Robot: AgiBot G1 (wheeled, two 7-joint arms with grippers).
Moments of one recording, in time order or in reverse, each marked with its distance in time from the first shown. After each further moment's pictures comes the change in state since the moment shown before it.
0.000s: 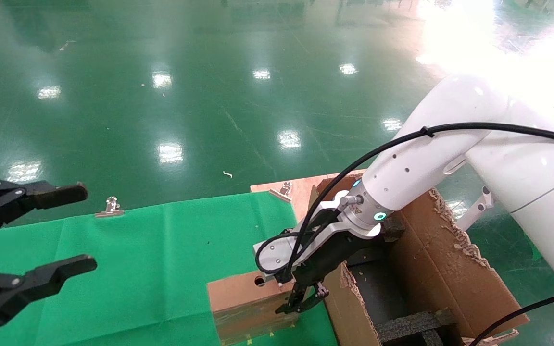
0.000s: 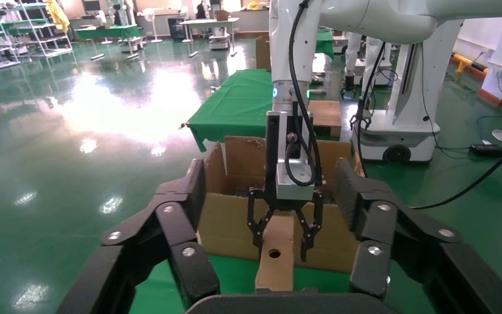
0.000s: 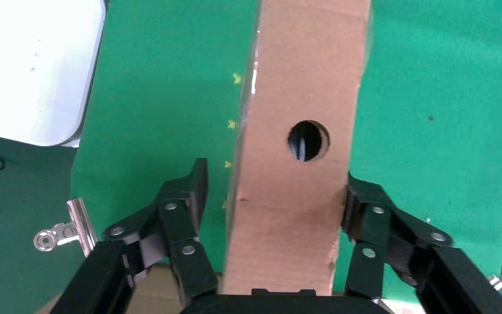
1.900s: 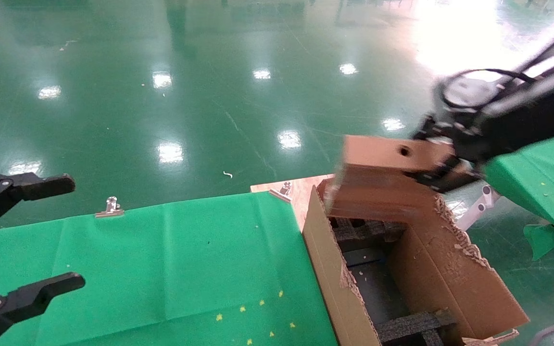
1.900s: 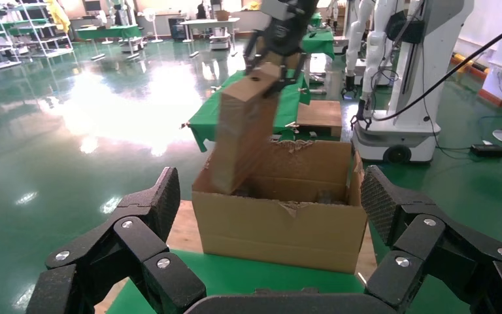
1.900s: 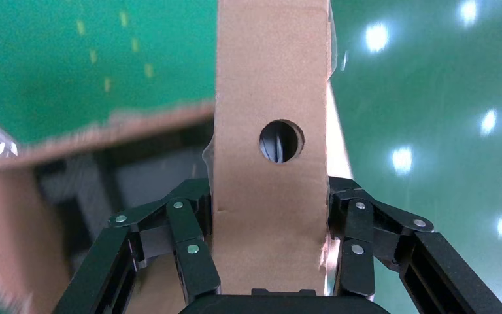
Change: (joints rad) left arm 0.000 0.000 0.000 0.000 0.000 0.000 0.000; right arm 0.691 0.422 -0.456 -0.138 0.238 -0.025 0.018
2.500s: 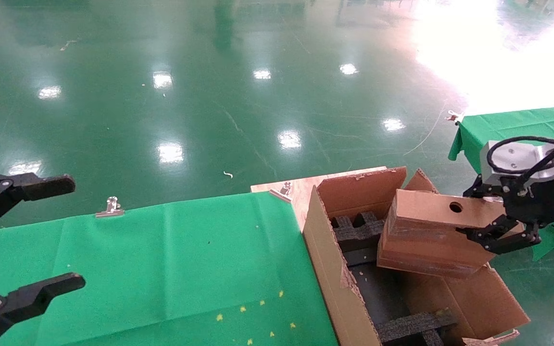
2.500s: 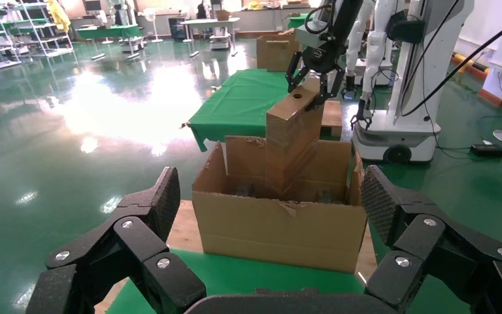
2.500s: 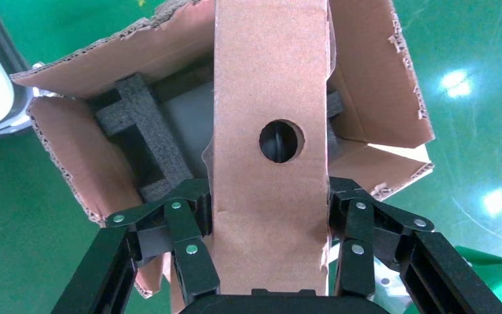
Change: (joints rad) left arm 0.000 0.000 0.000 0.000 0.000 0.000 0.000; right arm 0.113 0.190 -0.236 0.176 0.006 0.025 0.130
